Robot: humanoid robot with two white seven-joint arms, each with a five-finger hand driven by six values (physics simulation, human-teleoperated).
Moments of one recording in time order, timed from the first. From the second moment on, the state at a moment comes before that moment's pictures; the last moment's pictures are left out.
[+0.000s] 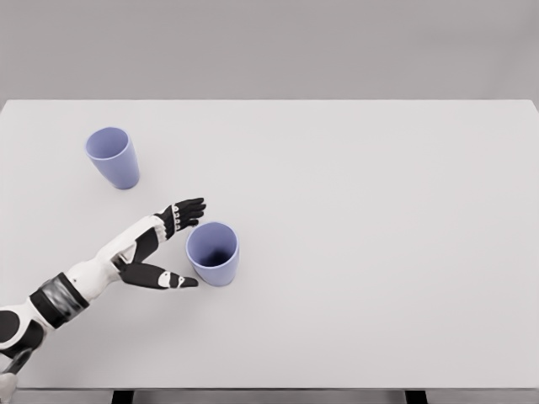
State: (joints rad) left arm 0.05 0.66 -0.37 -1.78 0.51 -0.14 -0.35; right arm 0.03 0.00 0.15 0.01 -0.09 -0.06 -0.08
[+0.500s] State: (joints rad) left arm 0.04 0.61 -0.38 -1.74 0.50 -0.14 -0.35; right arm 0.03 0.00 0.15 0.01 -0.09 -0.06 -0.08
